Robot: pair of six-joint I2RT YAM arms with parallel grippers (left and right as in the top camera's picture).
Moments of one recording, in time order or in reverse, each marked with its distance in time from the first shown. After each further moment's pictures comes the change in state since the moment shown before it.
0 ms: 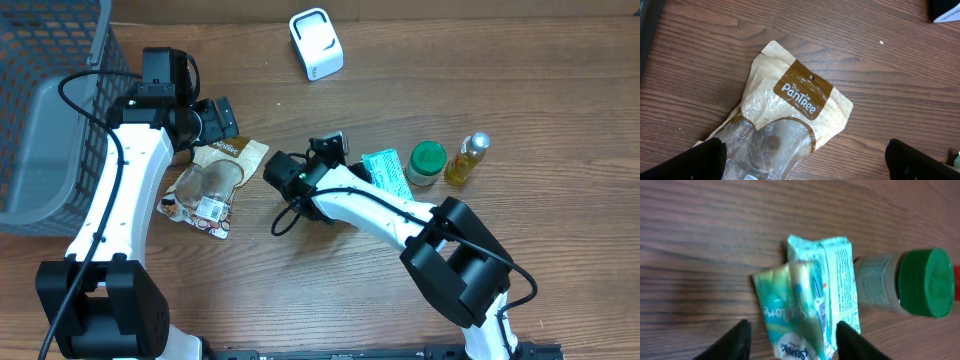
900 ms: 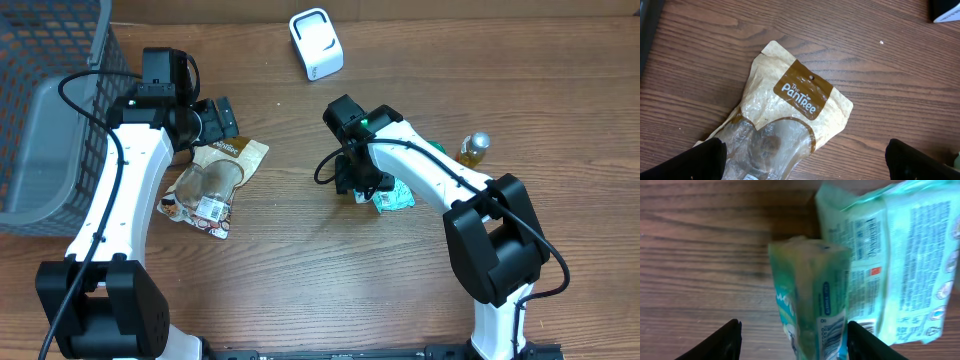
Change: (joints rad) left arm 0.000 0.000 0.000 0.000 0.000 0.000; right arm -0.290 -0.035 0.026 0.000 -0.708 -0.180
